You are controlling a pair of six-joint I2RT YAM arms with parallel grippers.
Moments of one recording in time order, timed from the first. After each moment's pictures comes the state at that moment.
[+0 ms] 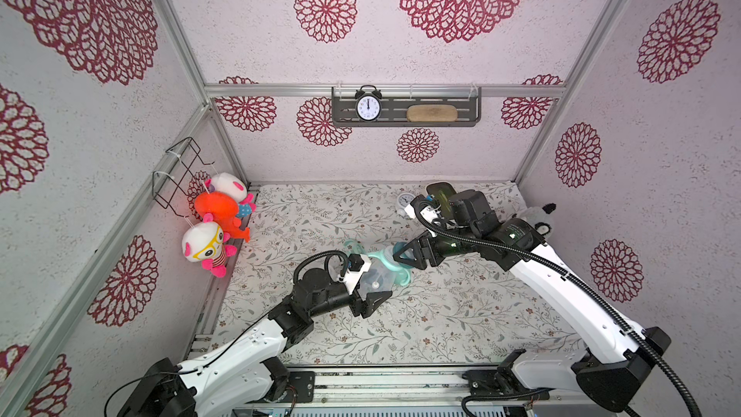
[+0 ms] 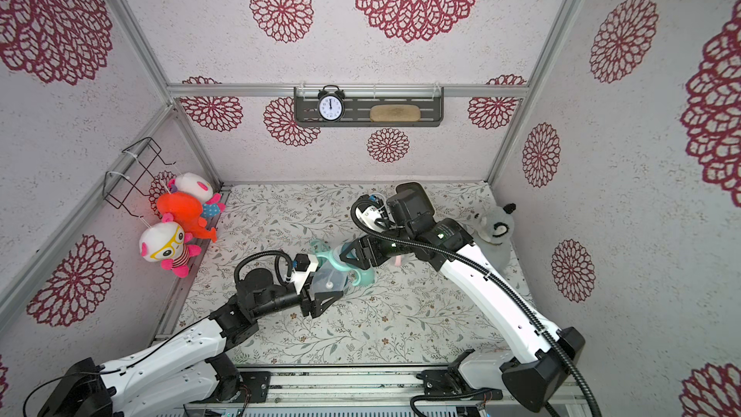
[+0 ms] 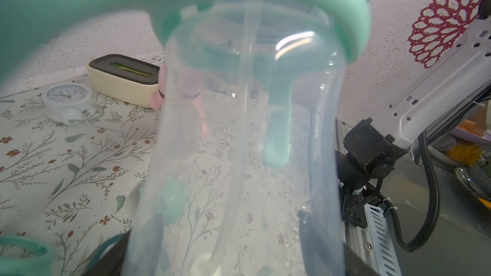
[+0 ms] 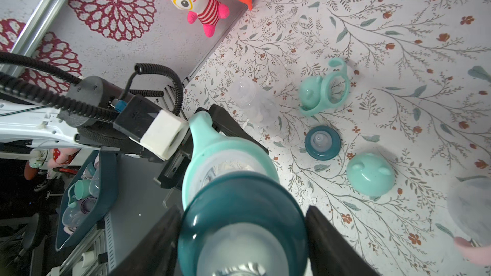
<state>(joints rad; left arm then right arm) -0.75 0.98 0.41 0.37 0.40 -0.13 0.67 1.31 1.46 -0.90 -0.57 0.19</state>
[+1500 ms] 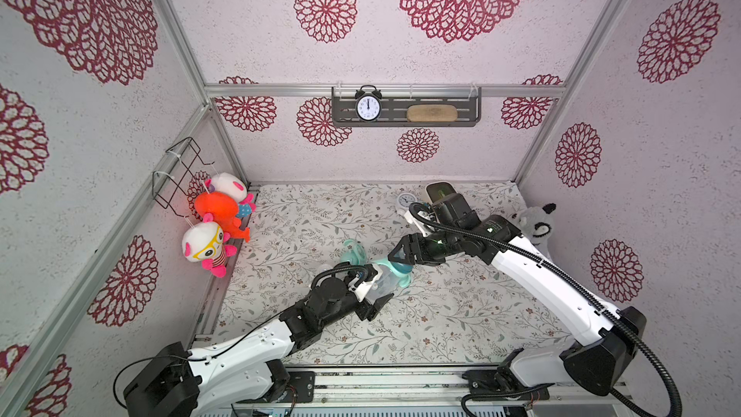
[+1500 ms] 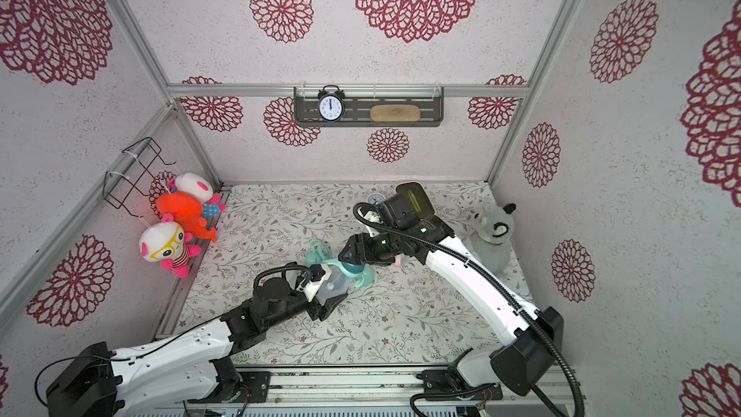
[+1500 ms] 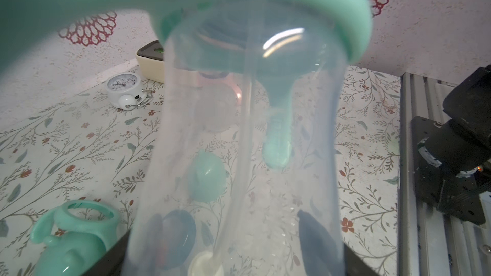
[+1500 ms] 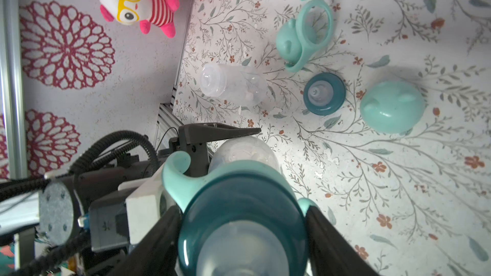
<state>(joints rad) -0.90 1.05 0.41 0.33 0.00 0.04 0.69 1.40 1.43 -0.92 -0.50 0.63</state>
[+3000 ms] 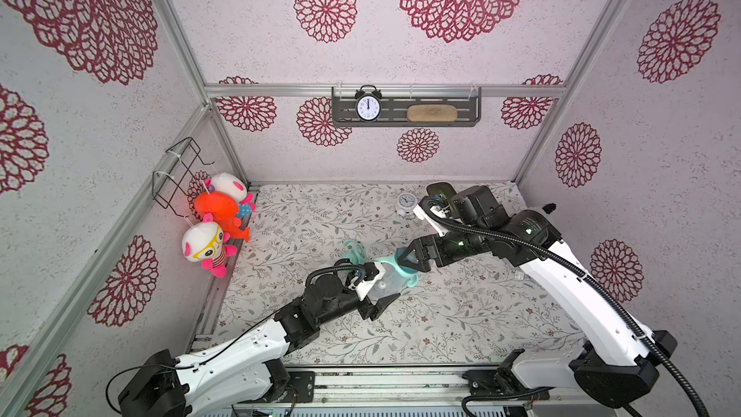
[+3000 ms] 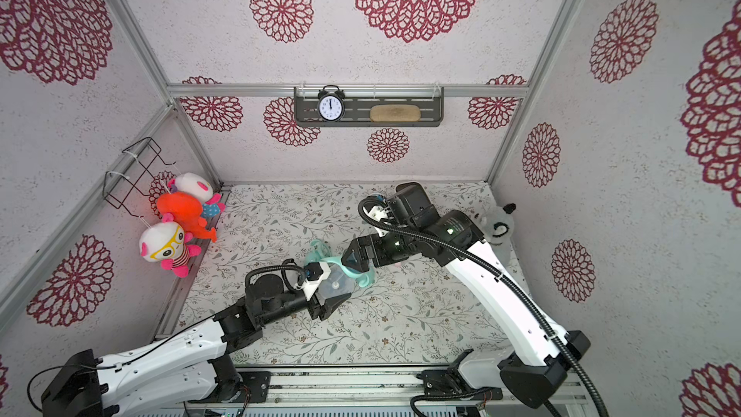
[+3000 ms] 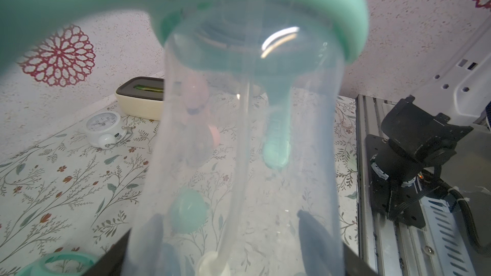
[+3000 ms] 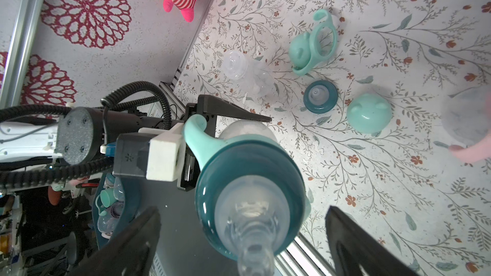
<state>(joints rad) -0.90 0.99 0.47 0.31 0.14 0.05 0.70 1.33 1.67 -1.19 -0.47 0.35</state>
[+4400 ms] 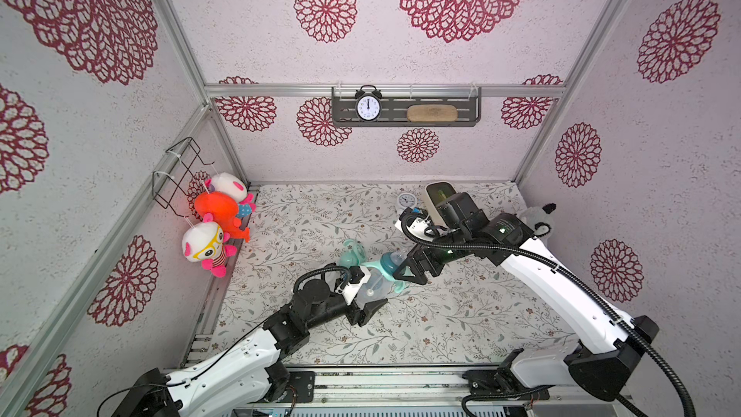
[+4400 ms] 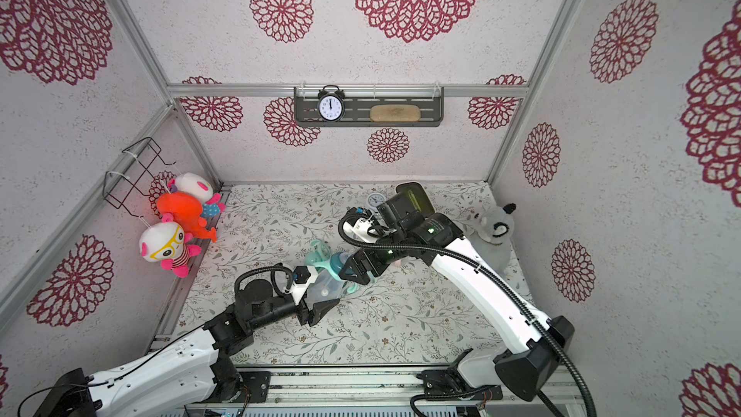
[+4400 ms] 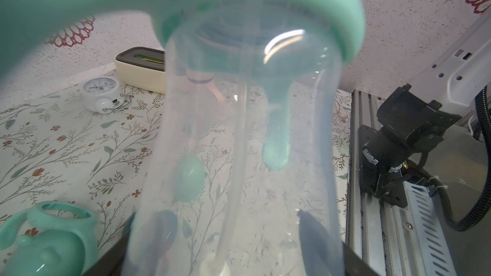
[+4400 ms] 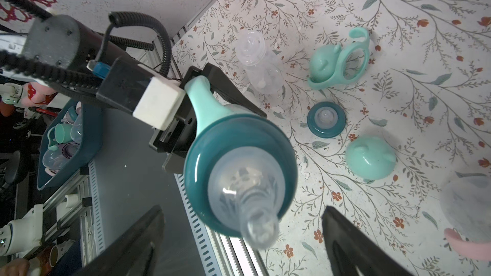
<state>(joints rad) -0.81 0.87 0.35 0.28 0.23 -0.03 0.70 1.38 1.52 -1.07 -0.57 -0.02</state>
